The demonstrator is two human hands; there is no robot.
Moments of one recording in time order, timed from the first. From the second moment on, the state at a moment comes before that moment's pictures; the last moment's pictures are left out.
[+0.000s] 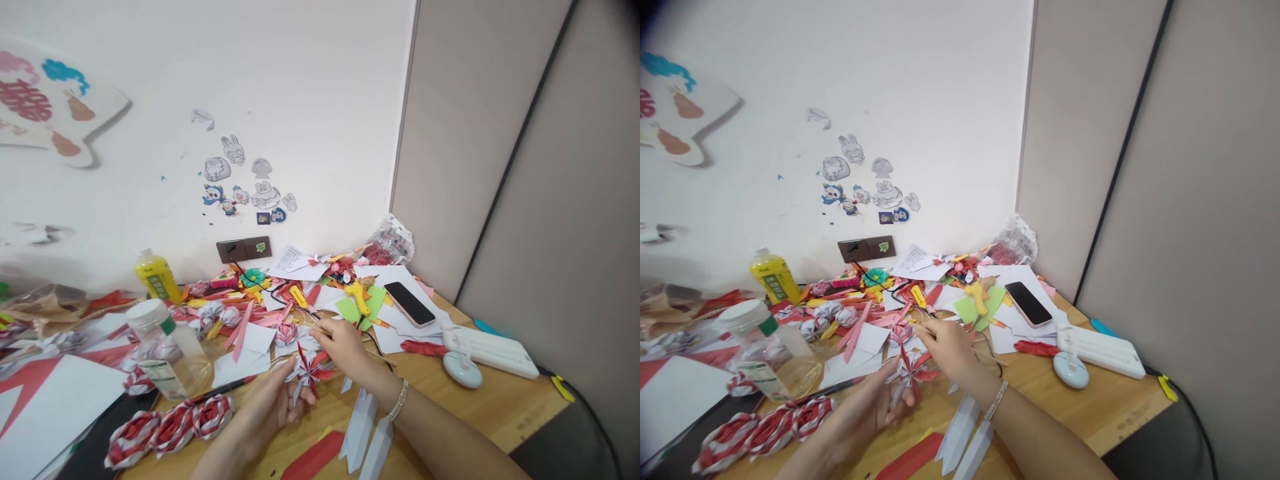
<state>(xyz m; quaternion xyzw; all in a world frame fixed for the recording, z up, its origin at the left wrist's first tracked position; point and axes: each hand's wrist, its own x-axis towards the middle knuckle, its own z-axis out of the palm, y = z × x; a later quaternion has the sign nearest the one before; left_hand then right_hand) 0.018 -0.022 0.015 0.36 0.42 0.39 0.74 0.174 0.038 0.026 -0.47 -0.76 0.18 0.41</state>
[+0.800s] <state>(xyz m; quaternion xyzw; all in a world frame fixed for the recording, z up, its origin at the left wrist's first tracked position) 0.002 -0.009 0.019 0.65 0.53 0.50 0.20 0.178 0.019 0.043 -0.31 -0.82 0.16 0.46</state>
